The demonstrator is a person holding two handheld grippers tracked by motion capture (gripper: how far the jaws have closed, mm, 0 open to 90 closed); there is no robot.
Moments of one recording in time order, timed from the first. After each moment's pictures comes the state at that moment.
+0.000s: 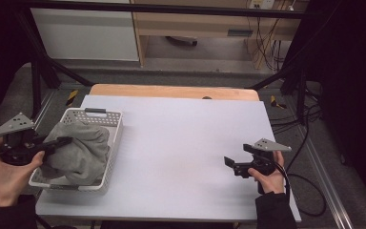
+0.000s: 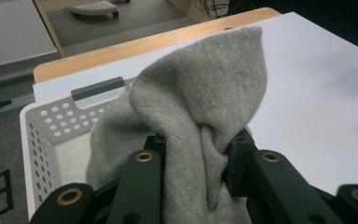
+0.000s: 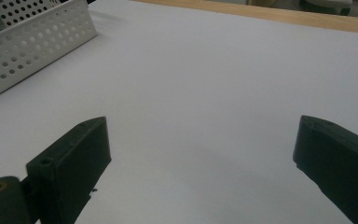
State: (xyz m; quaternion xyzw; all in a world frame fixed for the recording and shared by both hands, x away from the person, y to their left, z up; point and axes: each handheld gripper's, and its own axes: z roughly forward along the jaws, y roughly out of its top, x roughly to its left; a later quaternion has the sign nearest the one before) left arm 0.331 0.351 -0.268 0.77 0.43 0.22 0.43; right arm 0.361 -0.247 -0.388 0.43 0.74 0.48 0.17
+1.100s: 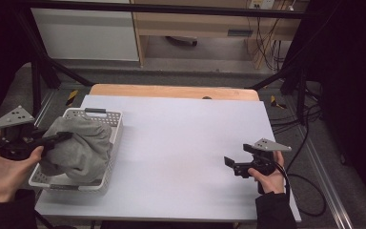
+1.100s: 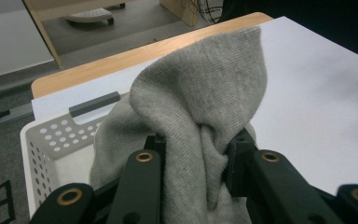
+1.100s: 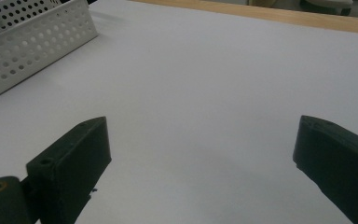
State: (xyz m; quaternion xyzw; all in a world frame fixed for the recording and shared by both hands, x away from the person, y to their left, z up) left arm 0.333 0.345 -0.250 0.77 0.41 0.22 0.43; right arm 0.361 -0.247 -0.388 0.43 0.74 0.48 0.17
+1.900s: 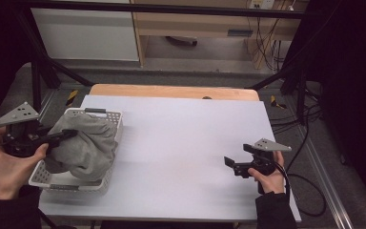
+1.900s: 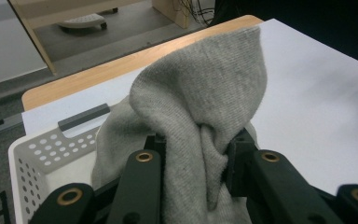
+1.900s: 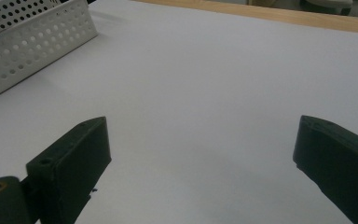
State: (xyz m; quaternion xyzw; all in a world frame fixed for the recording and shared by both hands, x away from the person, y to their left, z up) left arm 0.335 0.330 -0.240 0.78 0.39 0.22 0.44; right arm 0.361 -0.247 -0.388 0.43 0.75 0.48 0.17
